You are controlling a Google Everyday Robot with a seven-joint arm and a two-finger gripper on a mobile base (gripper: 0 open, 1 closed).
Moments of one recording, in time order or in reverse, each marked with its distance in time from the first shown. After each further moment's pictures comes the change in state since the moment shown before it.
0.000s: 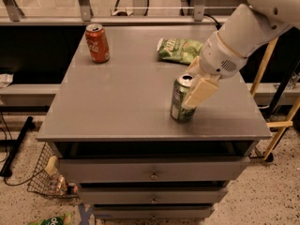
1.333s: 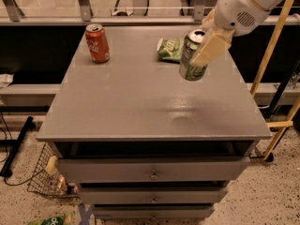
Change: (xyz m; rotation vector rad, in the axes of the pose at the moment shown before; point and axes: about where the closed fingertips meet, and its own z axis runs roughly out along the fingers) arm -0.026 -0.048 -0.088 0.222 0.004 0.025
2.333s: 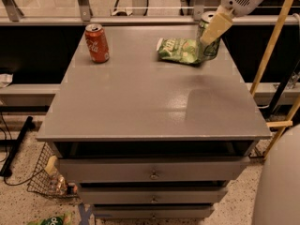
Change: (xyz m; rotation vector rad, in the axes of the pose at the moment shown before) arm 0.044 -0.105 0.009 0.097 0.098 0.309
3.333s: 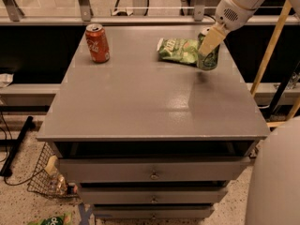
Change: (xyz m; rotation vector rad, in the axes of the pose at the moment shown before) arm 0.024 -0.013 0.040 0.030 0.097 0.117
